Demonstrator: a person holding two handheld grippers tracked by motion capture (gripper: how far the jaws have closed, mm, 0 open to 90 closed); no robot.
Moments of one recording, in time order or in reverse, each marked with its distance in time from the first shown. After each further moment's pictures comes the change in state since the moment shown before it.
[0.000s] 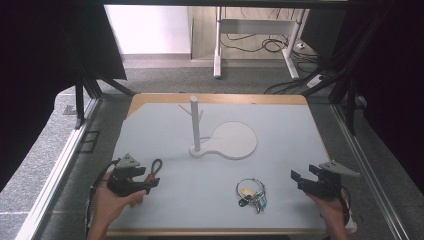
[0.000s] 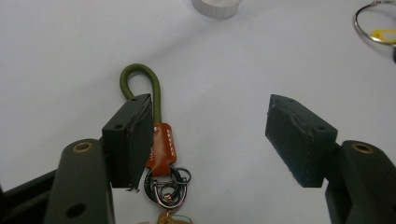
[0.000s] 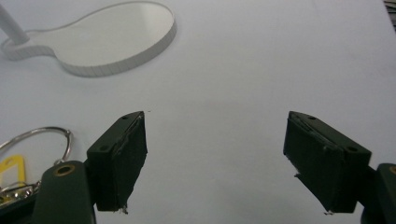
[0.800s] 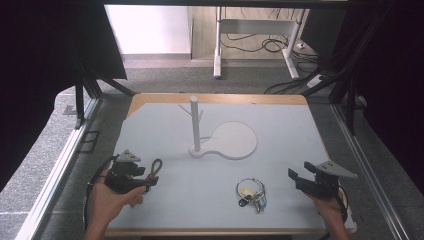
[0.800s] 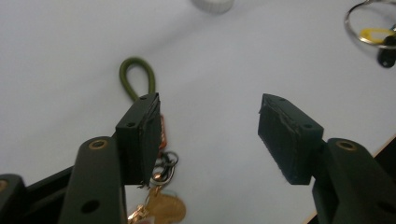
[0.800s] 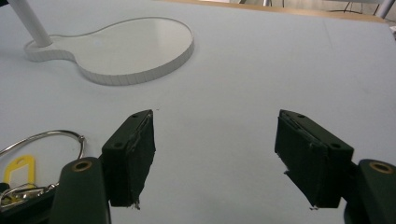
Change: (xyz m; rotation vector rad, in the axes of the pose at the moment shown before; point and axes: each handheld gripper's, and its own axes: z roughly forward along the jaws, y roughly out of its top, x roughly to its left) left arm -0.012 0.022 -0.018 0.124 0.029 -0.036; right arm 0.007 0.000 0.003 -0.063 0.041 -0.096
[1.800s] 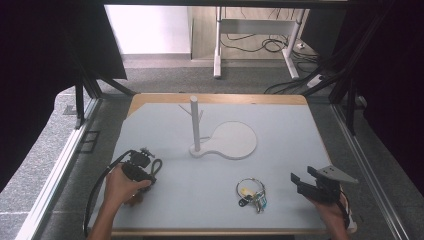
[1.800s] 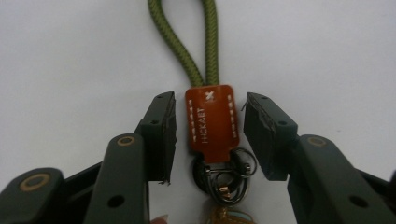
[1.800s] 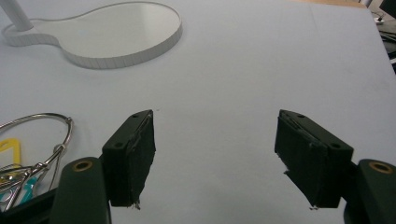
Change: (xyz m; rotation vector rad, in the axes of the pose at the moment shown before) left arm 0.034 0.014 0.079 0.373 0.102 0.006; right arm 0.002 -0.010 -0.008 0.030 -0.053 -0.003
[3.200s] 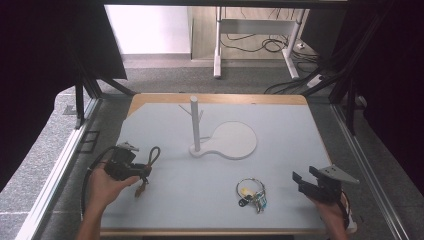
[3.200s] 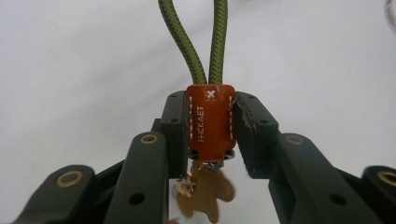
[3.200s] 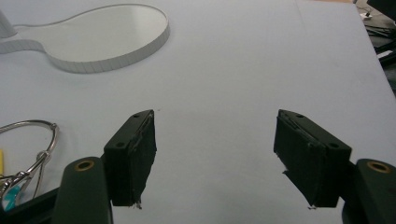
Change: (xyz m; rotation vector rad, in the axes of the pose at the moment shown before) left arm 0.009 -0.021 -0.062 -0.298 -0.131 0.004; right arm -0.005 -0.003 0.002 -0.007 -0.033 0.036
